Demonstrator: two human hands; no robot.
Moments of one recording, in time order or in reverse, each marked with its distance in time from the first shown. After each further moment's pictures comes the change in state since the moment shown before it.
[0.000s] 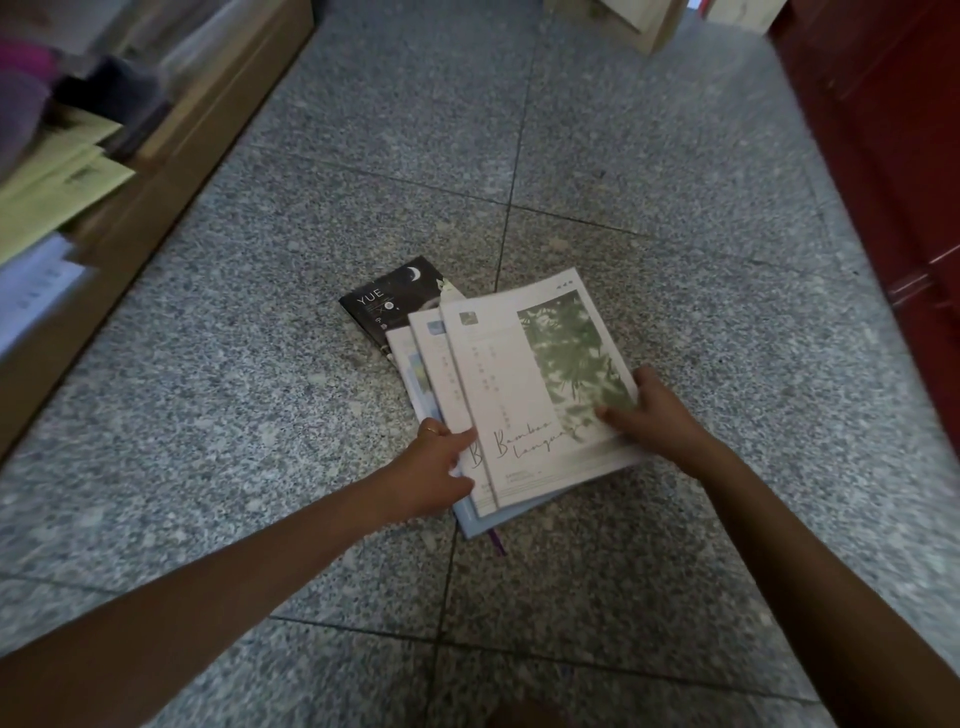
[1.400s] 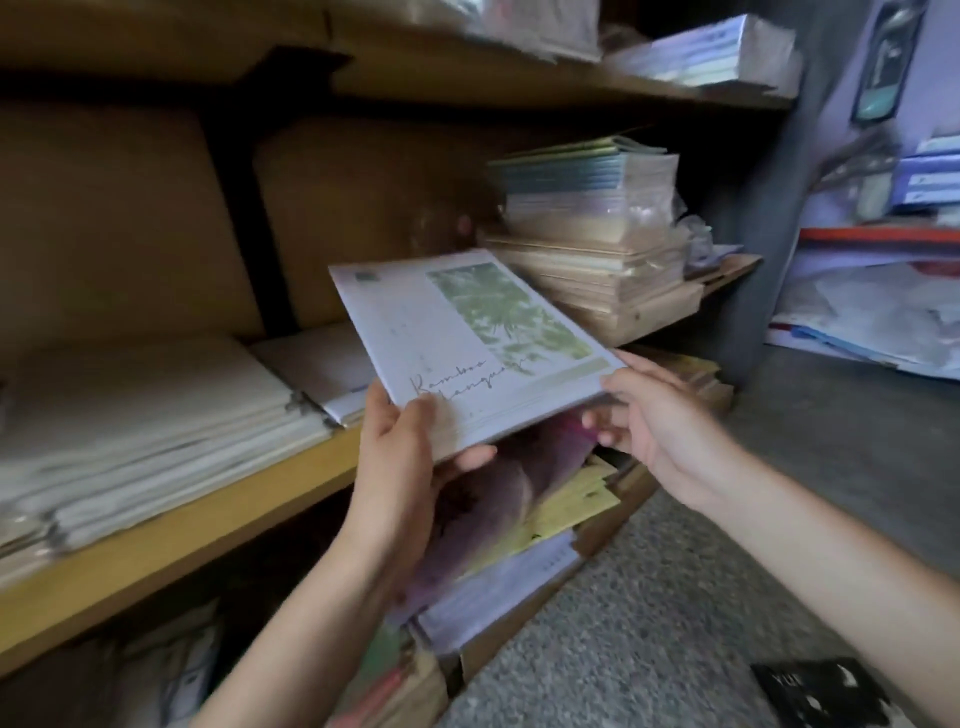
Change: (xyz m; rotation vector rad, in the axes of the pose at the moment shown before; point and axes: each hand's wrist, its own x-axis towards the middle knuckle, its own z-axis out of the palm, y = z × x) left_hand -0.338 0.052 -0.269 -0.970 1.492 0.566; right_hand -0.126 -0.484 0.094 0.949 -0.696 -0.707
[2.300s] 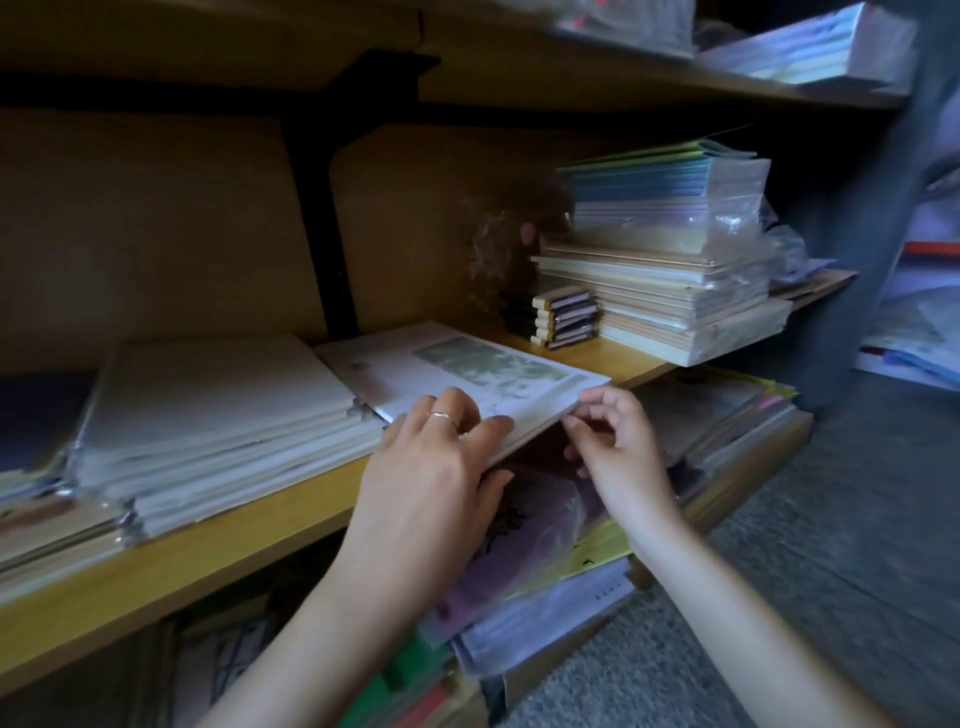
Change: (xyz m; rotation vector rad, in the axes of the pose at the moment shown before) left_hand 0.008 0.009 -0.053 1.705 -0.153 0.826; right_hand 0.031 0.067 0.055 -0.356 0.053 -0.351
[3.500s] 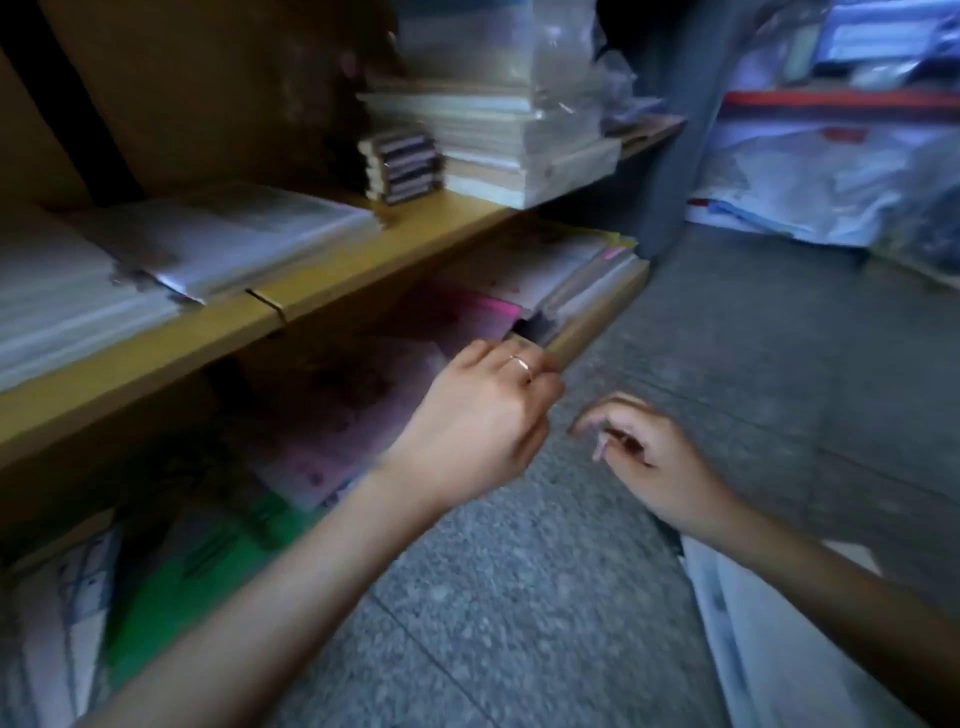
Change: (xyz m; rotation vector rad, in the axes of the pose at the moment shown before) left_hand -0.008 0.117 0.067 -0.288 -0.129 0.531; right_hand -0.124 0.039 -0.161 -0.560 -0.229 -0.026
